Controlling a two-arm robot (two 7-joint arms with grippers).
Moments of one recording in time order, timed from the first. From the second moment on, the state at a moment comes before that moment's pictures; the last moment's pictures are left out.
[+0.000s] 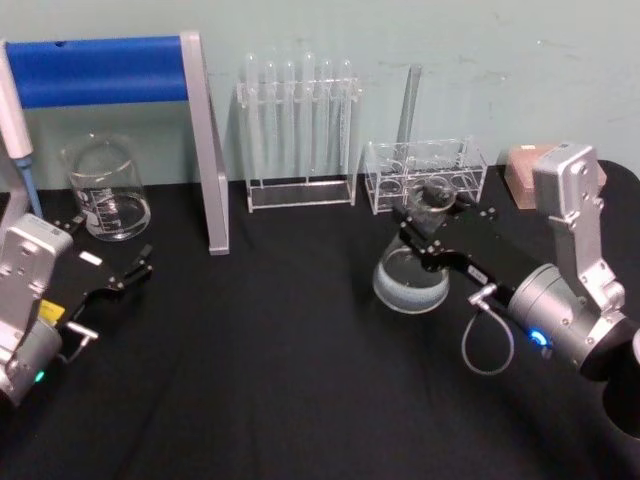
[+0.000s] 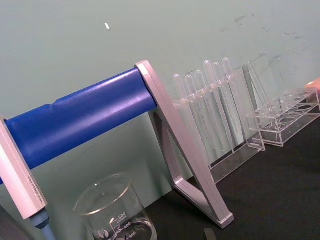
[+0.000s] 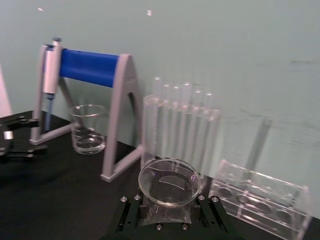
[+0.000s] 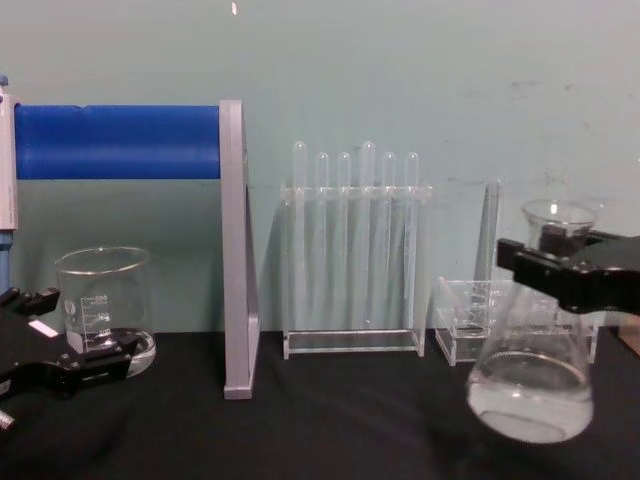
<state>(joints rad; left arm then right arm) -0.20 0.60 0.45 -1.41 -0.25 -0.12 0.03 0.10 0.36 -0.24 -1.67 0.28 0.08 0.32</state>
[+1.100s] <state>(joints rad) -0.20 0.60 0.45 -1.41 -0.25 -0.12 0.03 0.09 0.37 -0.31 -1.66 0.30 0.04 0.35</state>
